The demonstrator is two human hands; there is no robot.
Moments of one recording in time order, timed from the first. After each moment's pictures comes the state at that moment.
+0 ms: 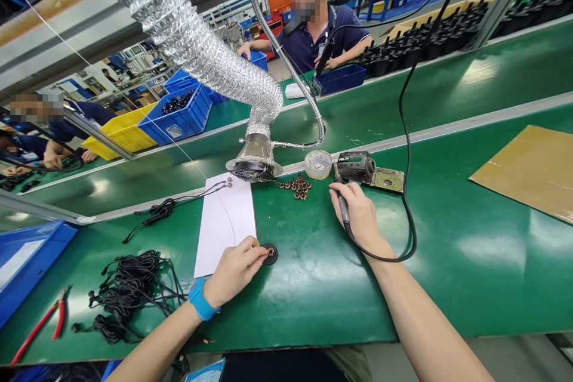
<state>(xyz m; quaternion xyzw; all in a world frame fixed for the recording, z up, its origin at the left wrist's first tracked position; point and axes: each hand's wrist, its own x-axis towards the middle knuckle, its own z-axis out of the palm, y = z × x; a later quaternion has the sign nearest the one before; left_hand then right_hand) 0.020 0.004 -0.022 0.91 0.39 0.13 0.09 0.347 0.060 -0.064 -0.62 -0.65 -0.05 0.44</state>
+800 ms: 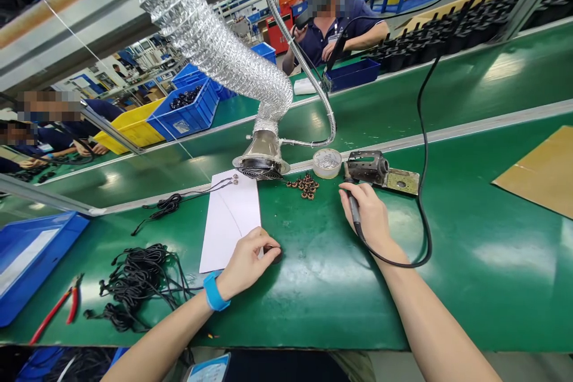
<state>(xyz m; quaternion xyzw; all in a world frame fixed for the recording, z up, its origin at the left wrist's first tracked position) 0.048 0.007 -0.008 0.76 0.48 0.25 0.35 0.350 0.063 -0.072 -0.62 -0.64 -0.03 0.45</state>
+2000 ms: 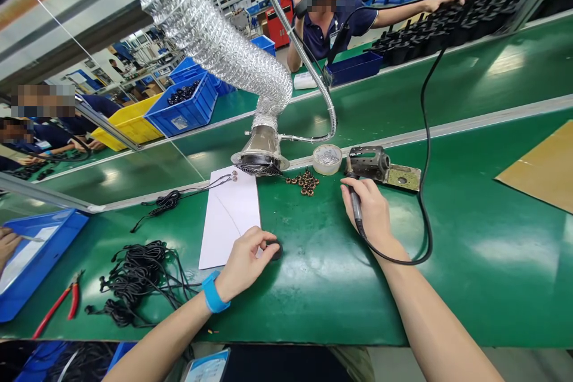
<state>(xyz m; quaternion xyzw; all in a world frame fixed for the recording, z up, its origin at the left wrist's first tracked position) 0.048 0.002 -0.012 0.76 0.51 0.26 0.32 0.349 0.062 -0.072 -0.62 -0.62 -0.03 0.48</state>
